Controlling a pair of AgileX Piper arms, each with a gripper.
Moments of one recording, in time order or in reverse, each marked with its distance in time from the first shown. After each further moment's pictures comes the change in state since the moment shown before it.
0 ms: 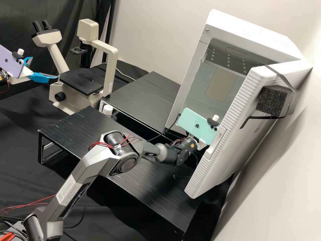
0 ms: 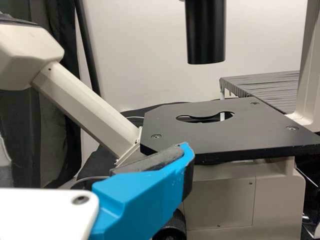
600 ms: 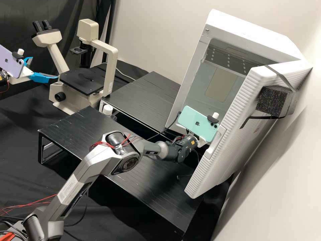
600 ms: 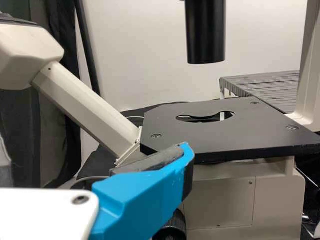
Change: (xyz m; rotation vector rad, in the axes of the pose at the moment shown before) left arm 0.000 0.000 0.000 0.000 0.000 0.000; right arm 0.013 -0.005 -0.005 -0.008 -0.001 -0.017
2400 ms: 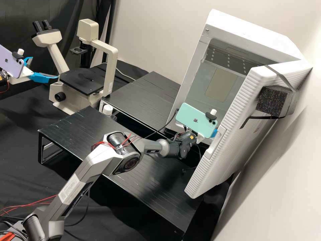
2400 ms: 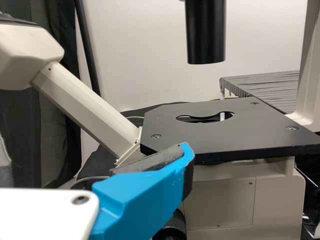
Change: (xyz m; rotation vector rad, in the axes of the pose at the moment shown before) left arm 0.000 0.000 0.000 0.000 0.000 0.000; right arm 0.008 -0.007 -0.012 0.032 0.037 -0.098
